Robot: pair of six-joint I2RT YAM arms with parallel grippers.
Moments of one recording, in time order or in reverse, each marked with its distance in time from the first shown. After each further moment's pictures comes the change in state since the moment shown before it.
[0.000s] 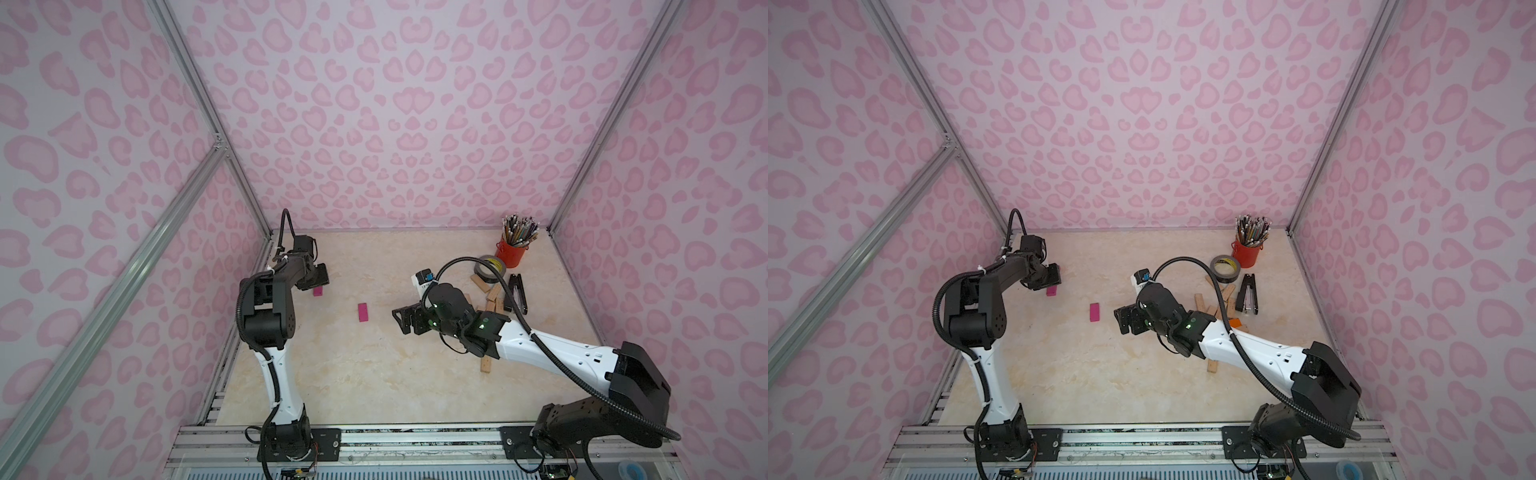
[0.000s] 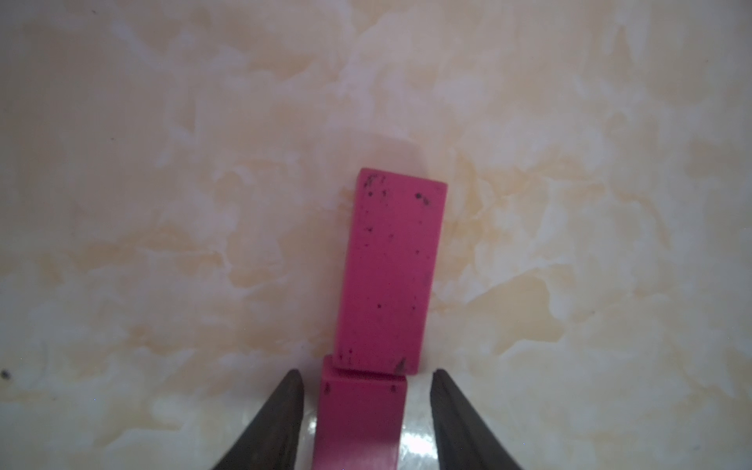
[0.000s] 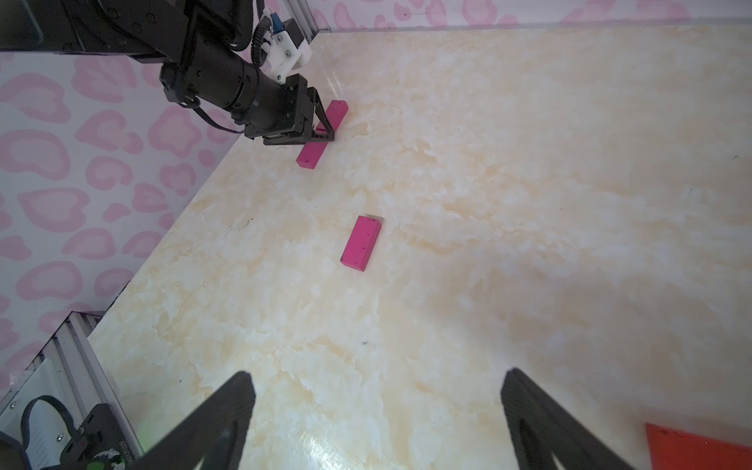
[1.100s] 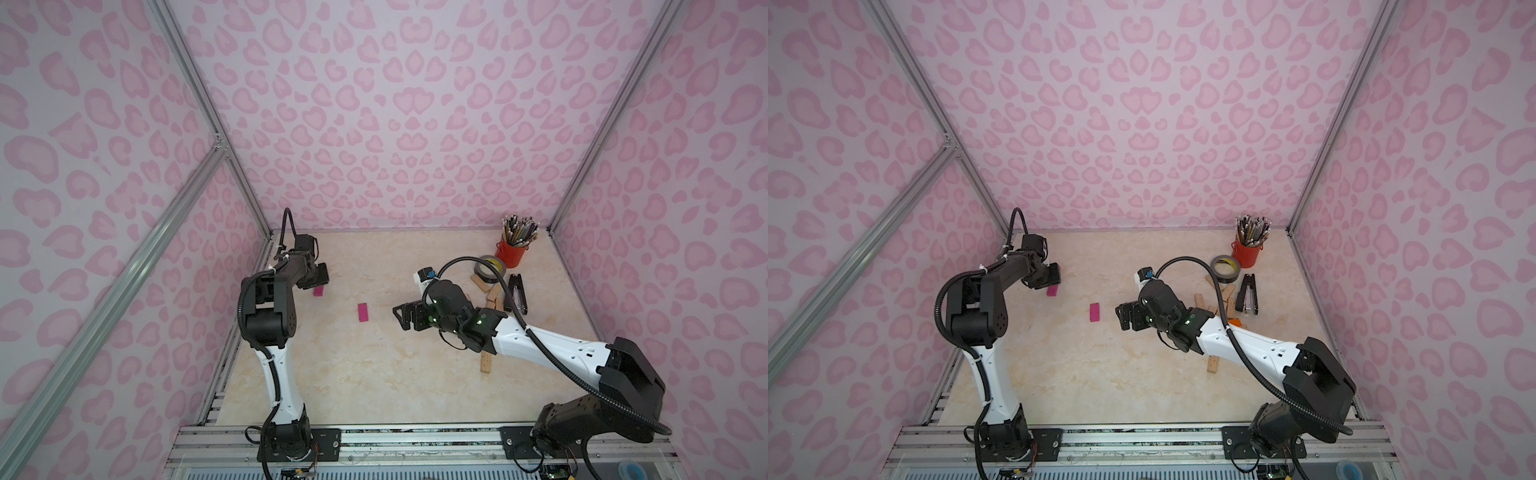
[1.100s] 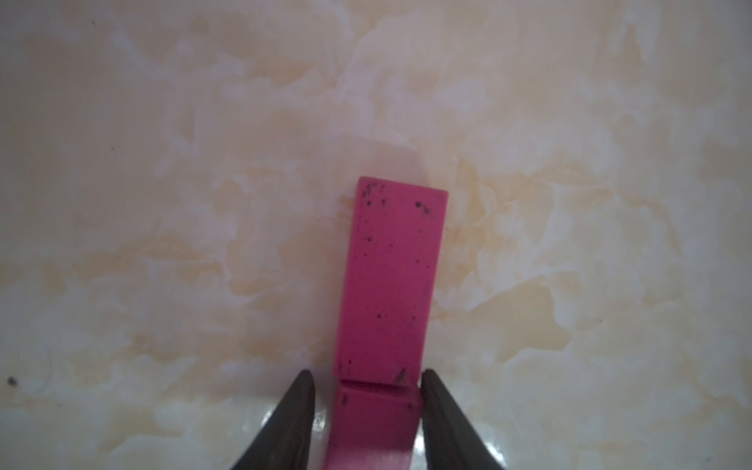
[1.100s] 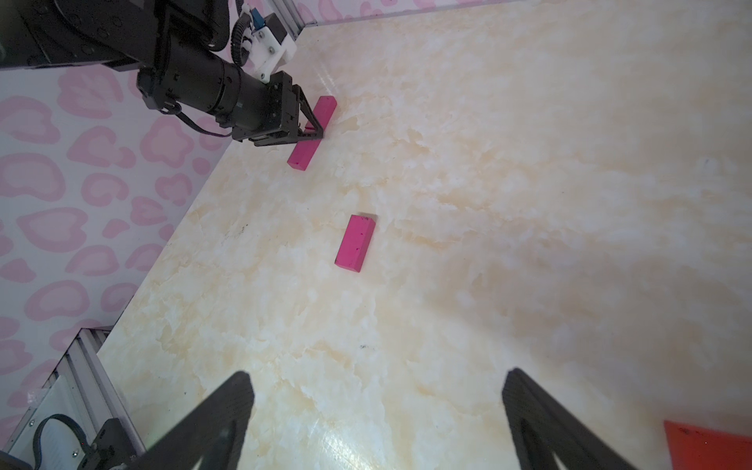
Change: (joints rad) left arm -0.002 0.019 0.029 -0.024 -0.028 0.004; right arm -0.035 0.032 0.005 0.011 -0.041 0.056
